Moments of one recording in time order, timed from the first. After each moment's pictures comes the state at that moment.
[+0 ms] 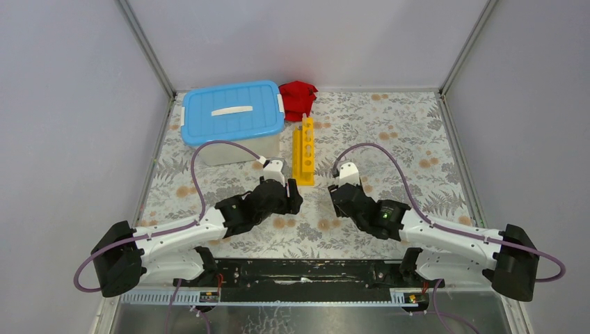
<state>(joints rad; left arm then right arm) -0.99 1.13 0.64 -0.14 -0.34 -0.70 1.06 1.06 0.67 -0.40 0.60 0.40</state>
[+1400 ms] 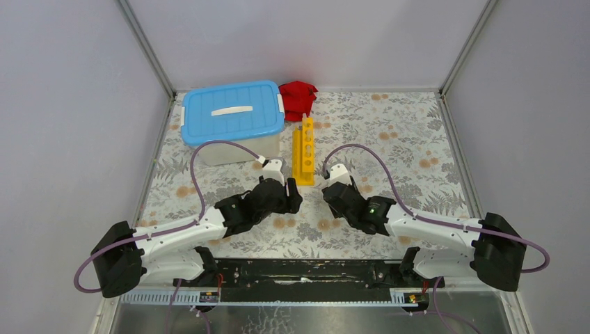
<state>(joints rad) -0.98 1.13 0.64 -0.14 -0.34 -0.70 1.04 1.20 0.69 -0.39 0.57 0.34</state>
